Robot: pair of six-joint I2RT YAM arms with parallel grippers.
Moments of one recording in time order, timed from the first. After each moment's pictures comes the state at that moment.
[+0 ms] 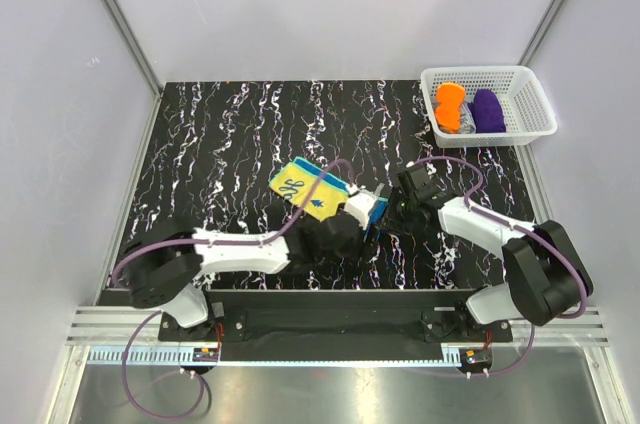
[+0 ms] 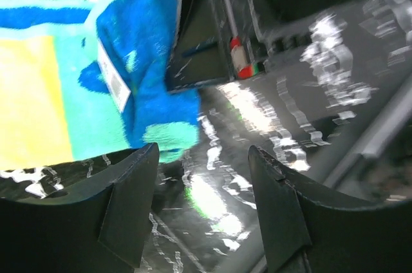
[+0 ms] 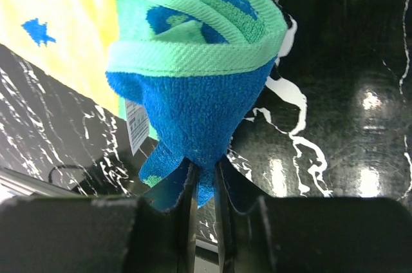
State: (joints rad) left arm -1.17 1.54 0.81 0.18 -0.22 -0.47; right arm 0.48 1.40 0.70 -0.30 -0.17 0.85
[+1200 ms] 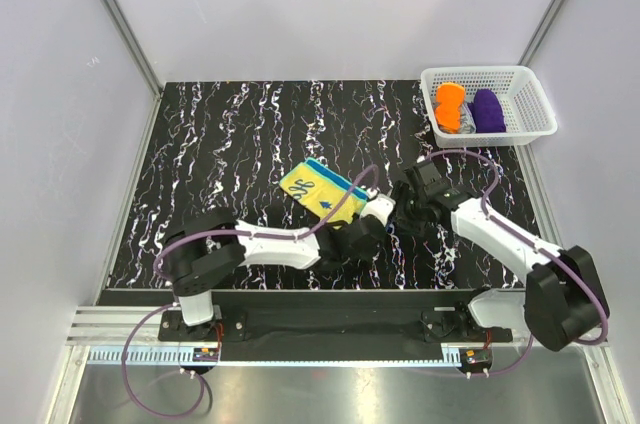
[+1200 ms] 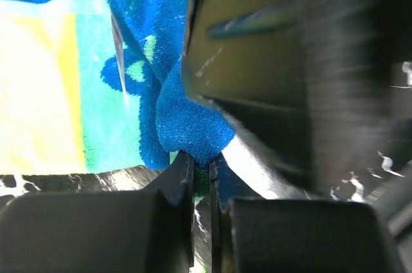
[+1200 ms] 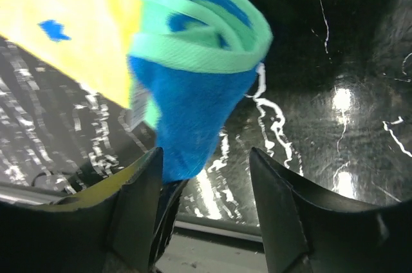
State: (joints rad) left arm -1.22 1.81 1.02 0.03 -0.36 -0.46; right arm 0.48 1.28 0.76 -0.53 -0.07 0.82
